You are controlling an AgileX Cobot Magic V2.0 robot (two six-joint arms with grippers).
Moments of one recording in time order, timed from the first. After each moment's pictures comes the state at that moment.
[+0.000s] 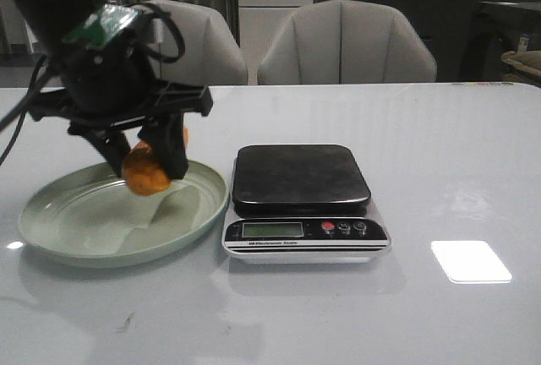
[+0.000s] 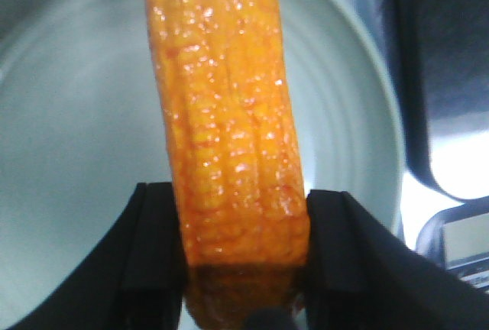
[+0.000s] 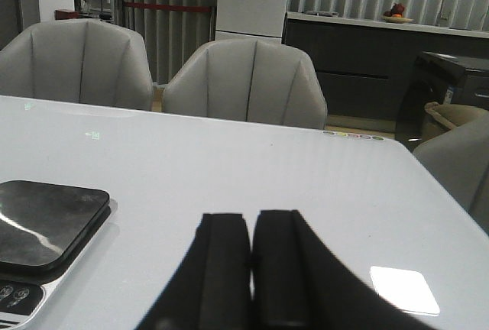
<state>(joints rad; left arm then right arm) -0.49 1.82 -1.28 -0.07 0.70 -0.26 0.06 -0.01 0.03 0.02 -0.01 -0.05</state>
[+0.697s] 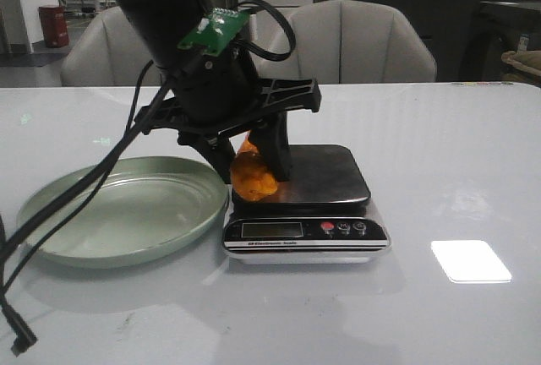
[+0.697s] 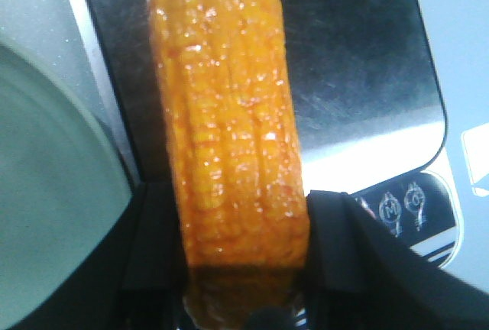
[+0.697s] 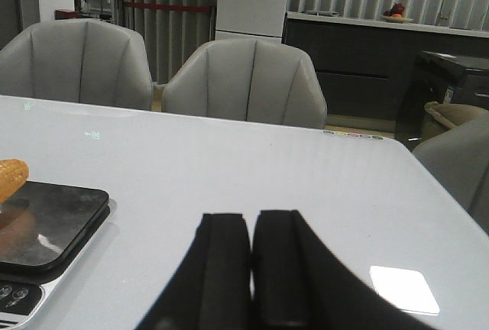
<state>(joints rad) -0.65 1.93 -1.38 -0.22 0.61 -0.26 0.06 -0.01 0.03 0.02 -0.01 -0.05</state>
